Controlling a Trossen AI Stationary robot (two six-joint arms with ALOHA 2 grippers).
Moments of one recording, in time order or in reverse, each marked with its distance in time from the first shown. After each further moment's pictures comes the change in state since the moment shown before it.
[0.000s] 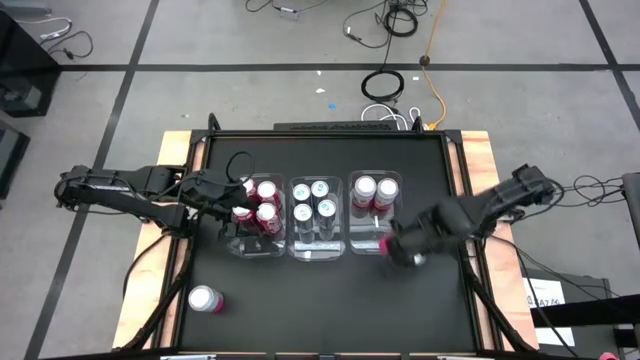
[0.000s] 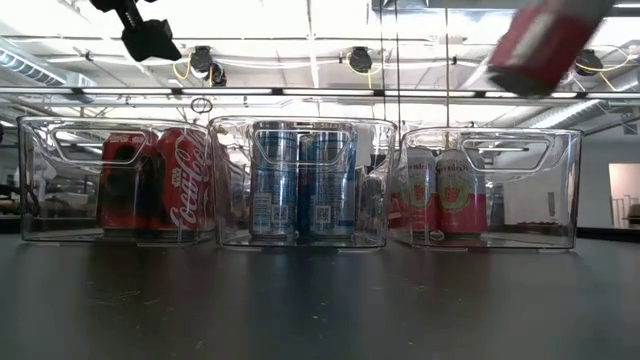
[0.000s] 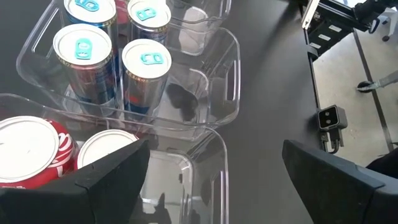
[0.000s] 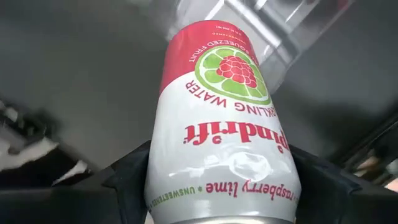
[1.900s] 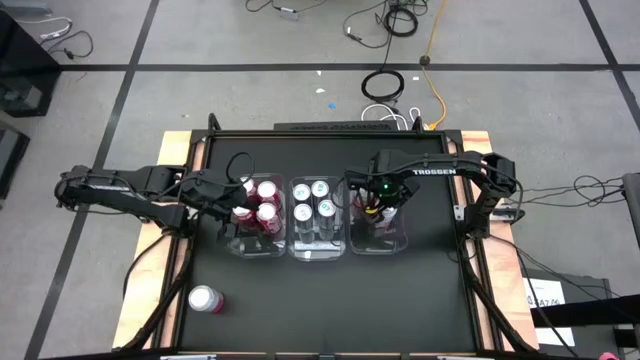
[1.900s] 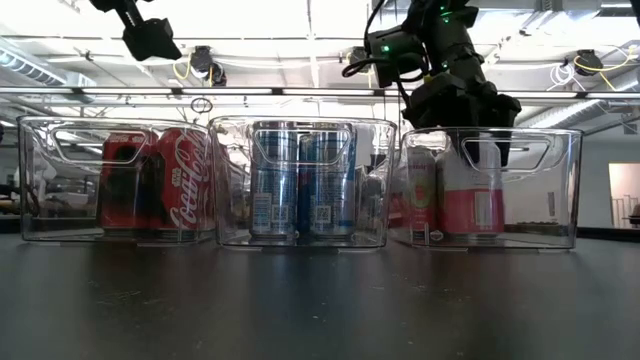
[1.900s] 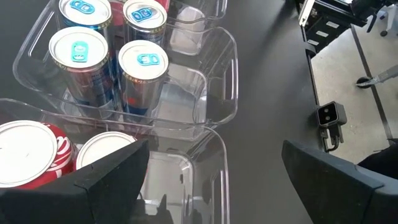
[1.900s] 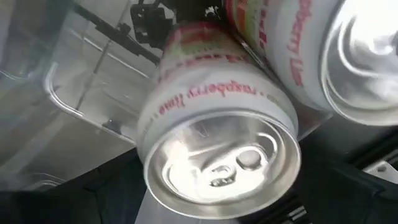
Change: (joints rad) left arm 0.000 0.000 0.000 0.000 0.008 0.025; right arm -0.606 0.235 -0.240 0.142 -0.155 -0.583
